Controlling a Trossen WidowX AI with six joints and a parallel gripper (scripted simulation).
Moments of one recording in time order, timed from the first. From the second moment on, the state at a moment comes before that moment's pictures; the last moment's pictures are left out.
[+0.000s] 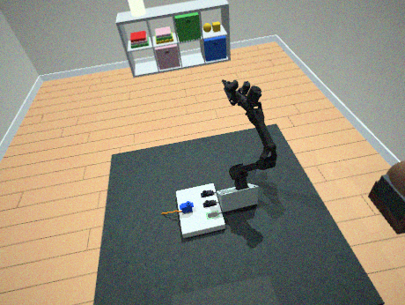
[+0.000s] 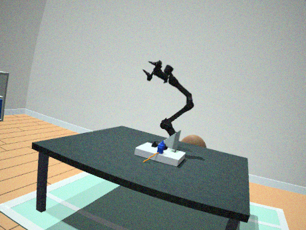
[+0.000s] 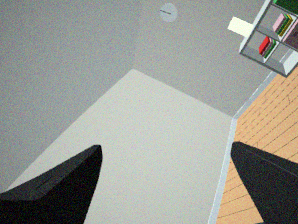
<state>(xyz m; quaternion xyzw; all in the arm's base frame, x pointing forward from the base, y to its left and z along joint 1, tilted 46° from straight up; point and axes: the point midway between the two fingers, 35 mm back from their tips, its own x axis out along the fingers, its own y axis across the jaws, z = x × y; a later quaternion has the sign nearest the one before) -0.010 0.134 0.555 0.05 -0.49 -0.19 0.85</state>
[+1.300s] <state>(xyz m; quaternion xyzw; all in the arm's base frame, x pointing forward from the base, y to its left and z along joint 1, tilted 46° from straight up) 0.041 -0.020 0.557 0.03 -0.30 -0.32 0.90</state>
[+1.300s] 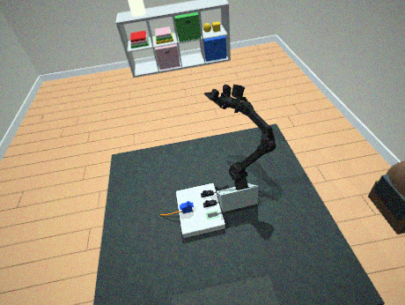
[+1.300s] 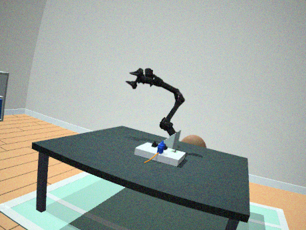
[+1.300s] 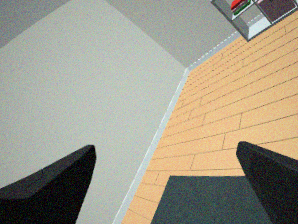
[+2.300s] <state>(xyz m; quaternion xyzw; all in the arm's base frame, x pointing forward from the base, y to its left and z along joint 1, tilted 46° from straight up) 0.098 -0.078 0.531 0.01 -0.18 -0.32 0.93</state>
